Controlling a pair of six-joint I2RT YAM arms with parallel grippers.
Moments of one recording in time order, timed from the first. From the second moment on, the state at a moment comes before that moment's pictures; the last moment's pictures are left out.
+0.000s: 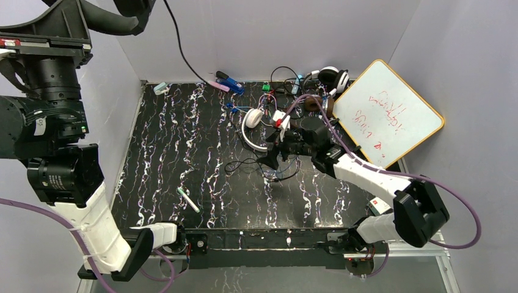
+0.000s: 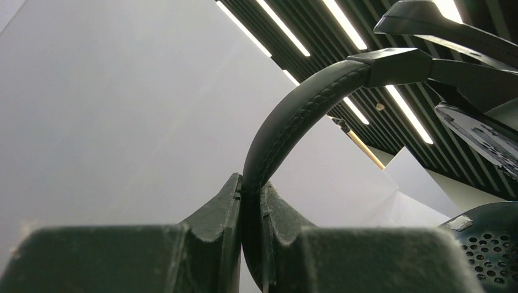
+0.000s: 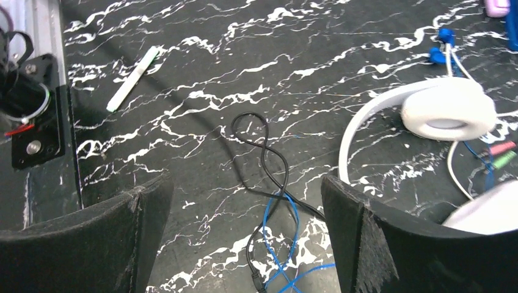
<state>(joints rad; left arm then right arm) -0.06 1.23 2.35 -0.48 -0.20 -0.74 0.70 1.32 0.83 0.17 -0.53 -0.07</state>
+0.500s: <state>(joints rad) -0.06 1.28 2.39 -0.47 -0.22 -0.75 0.72 1.52 0.84 0.35 -0.66 -0.17</state>
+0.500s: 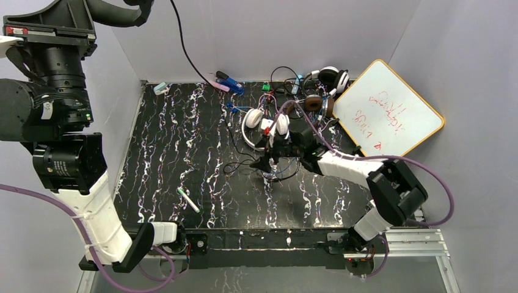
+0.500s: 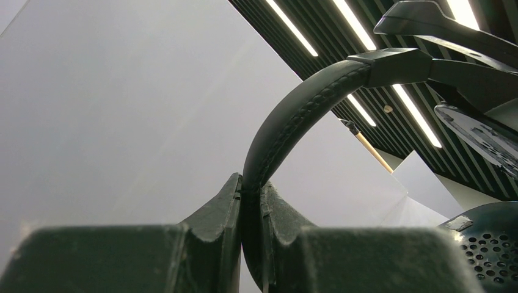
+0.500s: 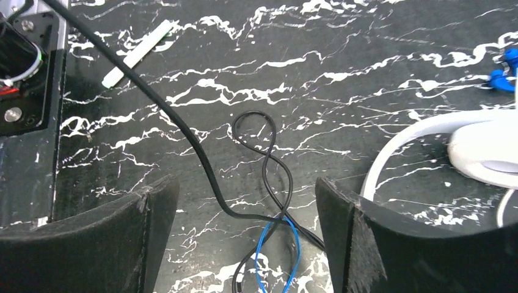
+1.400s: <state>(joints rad) -0.07 1.18 1.80 -0.44 -0.40 -0.77 0.58 1.59 2.02 -0.17 -0.13 -0.07</state>
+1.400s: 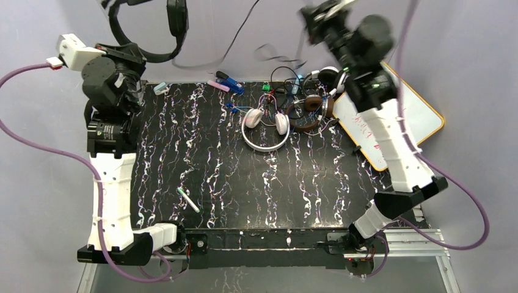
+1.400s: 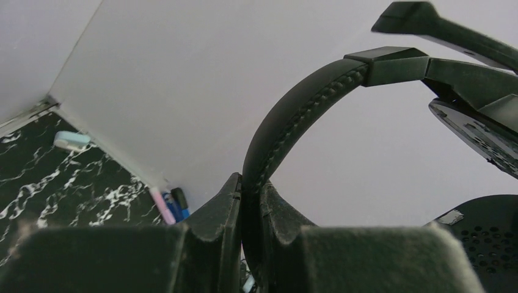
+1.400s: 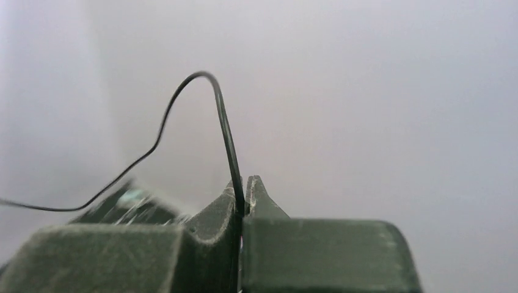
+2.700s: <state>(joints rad) 0.11 1.39 1.40 -0.66 -0.55 -0.76 0.49 1.43 1.72 -0.19 -0.41 0.26</state>
